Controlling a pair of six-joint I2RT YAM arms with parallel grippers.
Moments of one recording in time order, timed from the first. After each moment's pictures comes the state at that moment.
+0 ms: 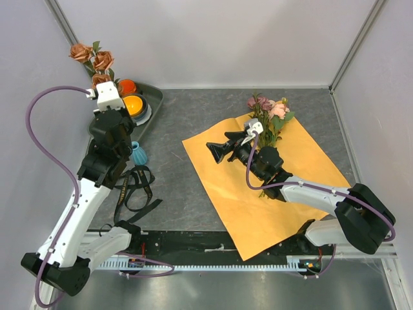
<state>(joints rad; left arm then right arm) -0.38 0.95 1.16 -0.27 -0.69 -0.08 0.76 1.33 0.59 0.86 0.03 0.31</state>
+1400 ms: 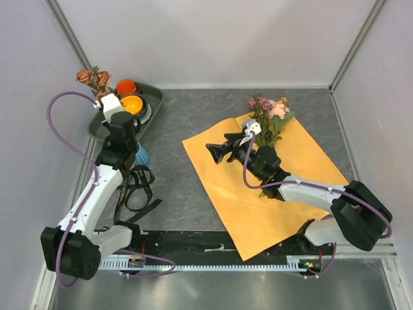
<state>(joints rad) -0.21 1.09 0.92 -0.14 -0.65 -0.29 0.76 1.36 0.60 0.86 0.02 0.31</state>
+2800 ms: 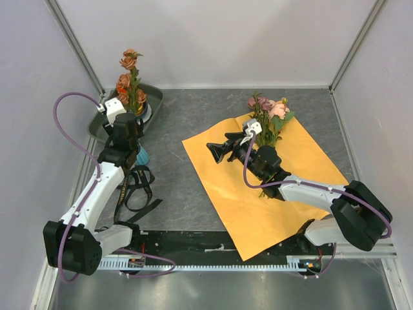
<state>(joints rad) -0.20 1.13 0.91 -0.22 -0.62 -0.36 0.75 1.36 0.59 0.86 0.02 0.31</state>
